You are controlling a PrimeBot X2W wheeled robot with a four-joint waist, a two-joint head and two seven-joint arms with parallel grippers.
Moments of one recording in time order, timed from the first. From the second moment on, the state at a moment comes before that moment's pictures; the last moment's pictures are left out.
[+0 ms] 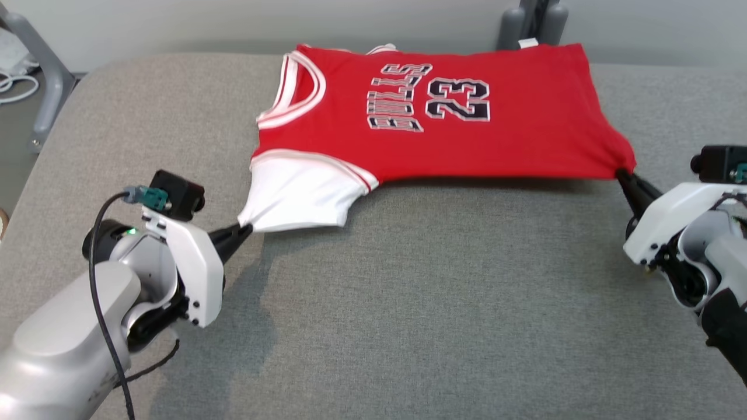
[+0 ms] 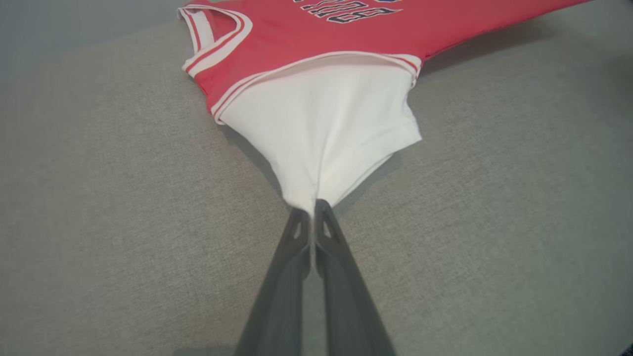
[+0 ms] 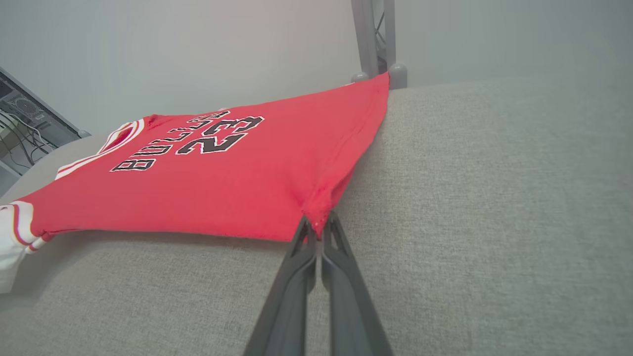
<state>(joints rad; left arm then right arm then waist) -0.78 0.53 -0.99 0.53 -0.99 -0.13 0.19 -0.90 -0.43 1.00 0.99 1.24 0.13 -0.17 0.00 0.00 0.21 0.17</state>
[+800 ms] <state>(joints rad) -0.58 0.76 -1.14 0.14 -1.29 -0.13 0.40 -0.67 -0.56 1.07 0.78 1.52 0.13 0.17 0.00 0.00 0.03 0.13</state>
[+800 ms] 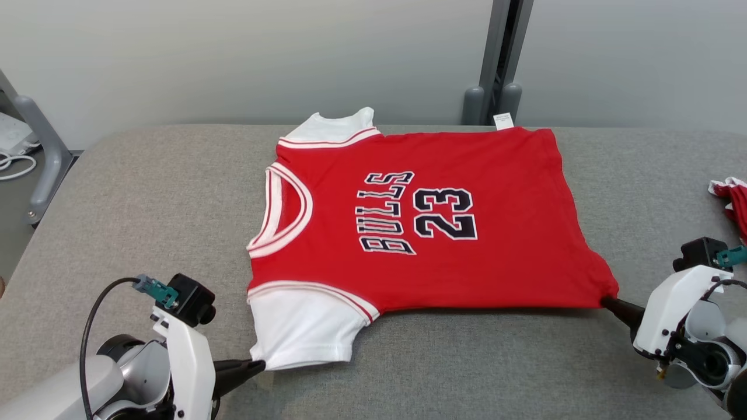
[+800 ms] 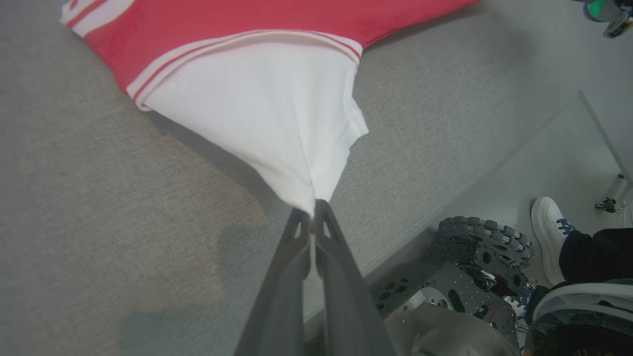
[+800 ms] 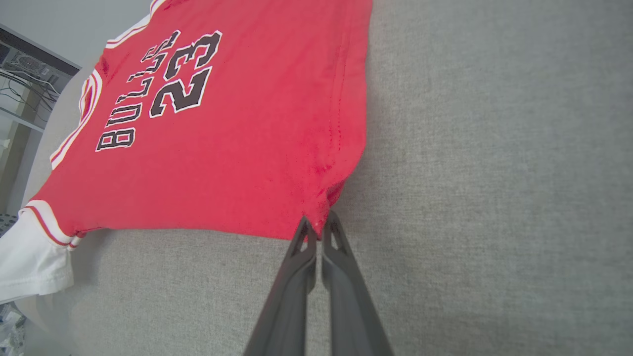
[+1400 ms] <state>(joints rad) -0.44 0.91 -1.21 -0.11 -1.41 -0.09 0.53 -0.54 -0.67 1.09 0.67 1.67 0.13 0.48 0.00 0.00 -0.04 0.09</state>
